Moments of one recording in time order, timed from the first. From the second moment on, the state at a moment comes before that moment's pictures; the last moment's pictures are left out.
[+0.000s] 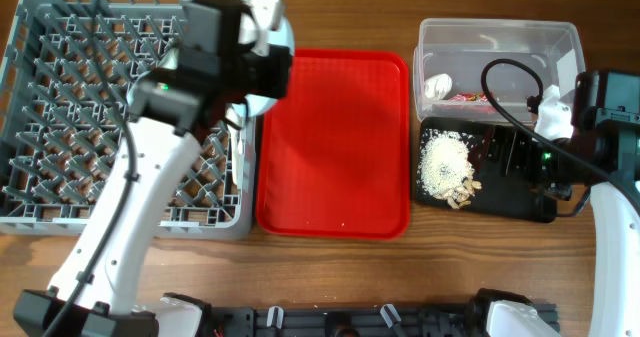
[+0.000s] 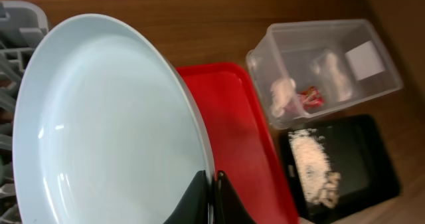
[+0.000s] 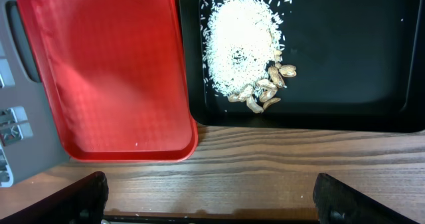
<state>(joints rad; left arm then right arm) -0.31 1.50 1.51 -0.76 0.29 -0.20 -0.18 1.24 1.34 -1.44 -0.28 0.10</state>
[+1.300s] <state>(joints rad) -0.01 1.47 1.51 -1.29 0.11 -0.45 0.02 1.29 1.34 -1.16 -0.37 0.05</state>
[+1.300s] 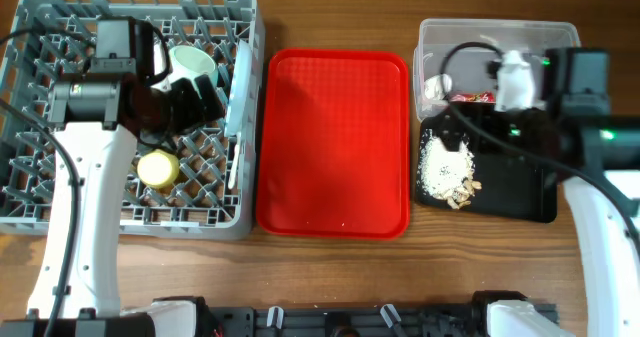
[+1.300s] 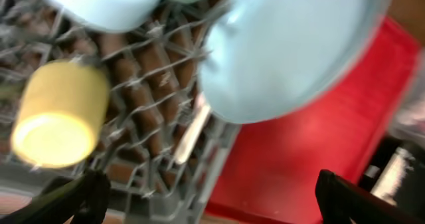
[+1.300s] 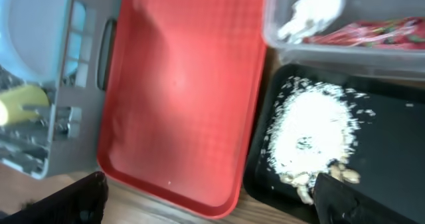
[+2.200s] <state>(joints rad) -0.01 0.50 0.86 -1.01 0.05 -0.46 0.06 0.66 0.94 -0.98 -0.02 0.22</state>
